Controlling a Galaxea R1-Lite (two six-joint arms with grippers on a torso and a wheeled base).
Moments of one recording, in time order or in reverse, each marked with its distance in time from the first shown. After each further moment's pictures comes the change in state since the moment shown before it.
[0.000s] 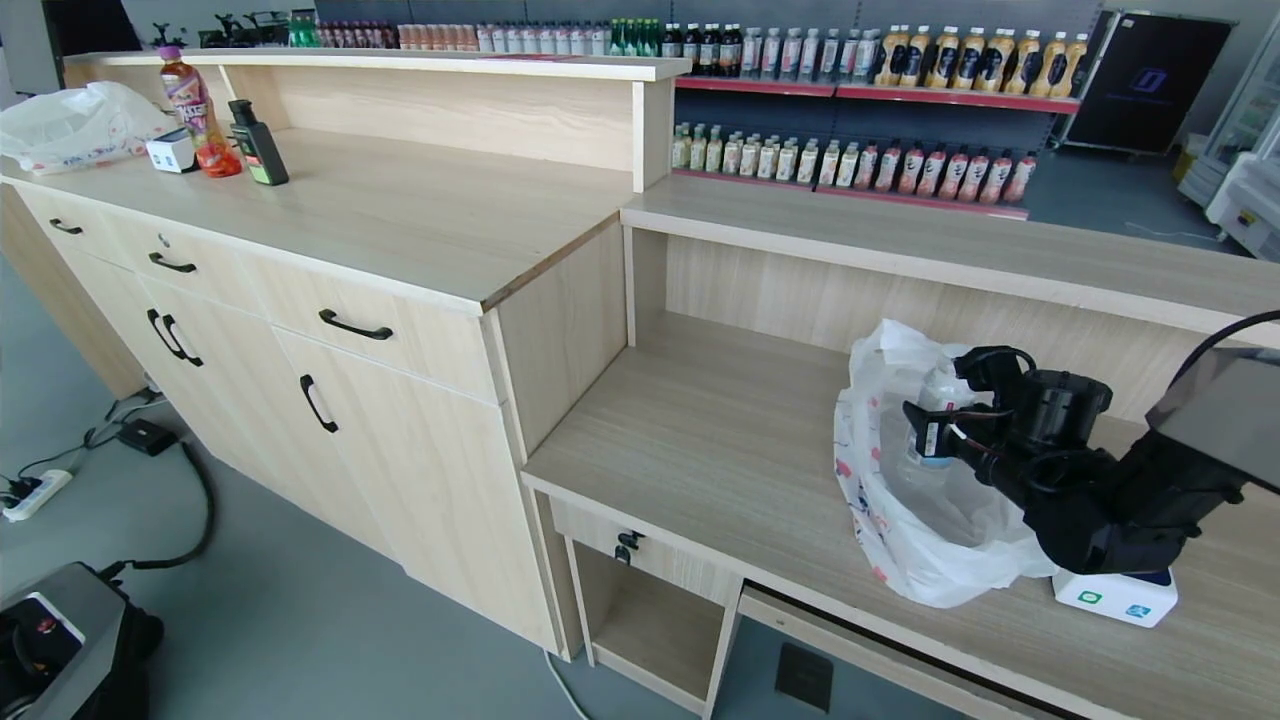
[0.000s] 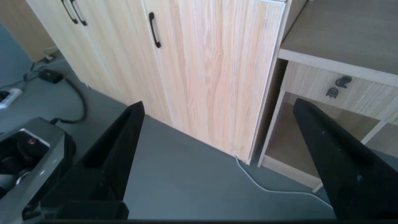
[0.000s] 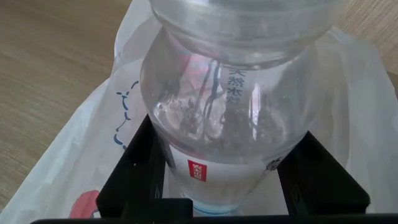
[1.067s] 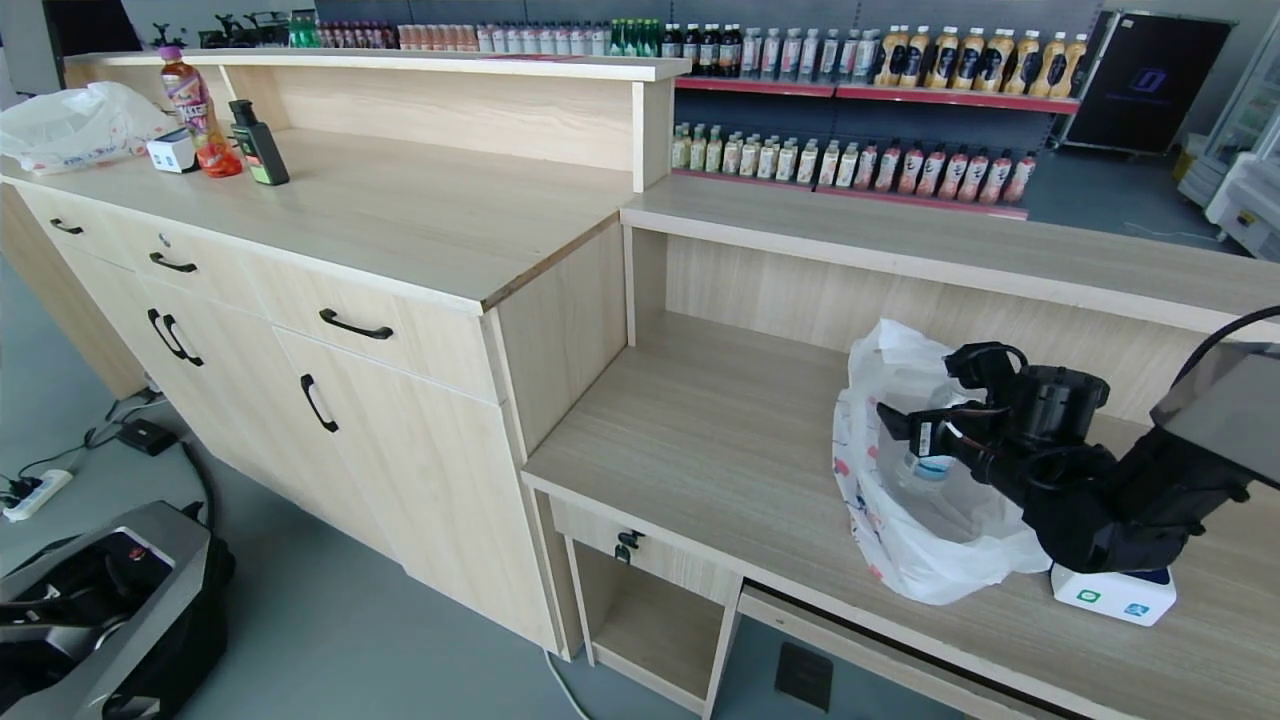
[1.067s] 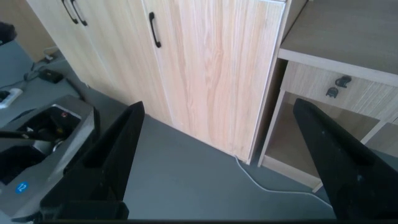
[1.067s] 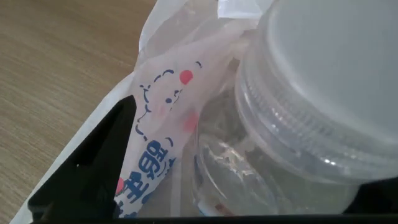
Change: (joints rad) left arm 0.000 0.000 0.000 0.000 0.000 0.000; right arm 0.022 -0.040 0.013 0.035 0.031 -0.033
